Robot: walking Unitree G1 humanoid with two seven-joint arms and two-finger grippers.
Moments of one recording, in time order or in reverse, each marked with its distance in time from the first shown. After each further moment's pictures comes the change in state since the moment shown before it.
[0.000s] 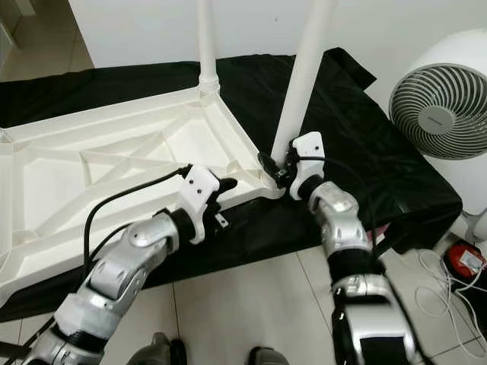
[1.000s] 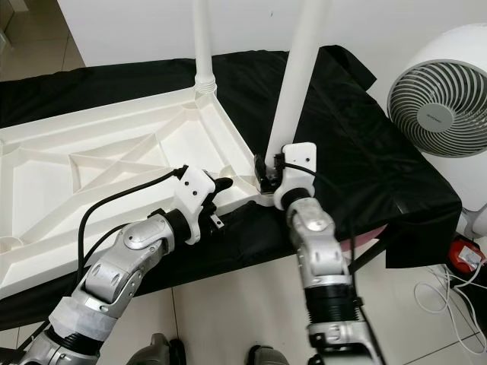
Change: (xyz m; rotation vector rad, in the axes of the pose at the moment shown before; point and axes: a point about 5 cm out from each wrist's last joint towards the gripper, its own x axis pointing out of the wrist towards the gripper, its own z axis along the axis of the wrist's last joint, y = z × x) left arm -0.003 0.005 0.001 0.029 0.002 0.021; right arm -0.017 0.013 0.017 -0.011 0.035 -0.106
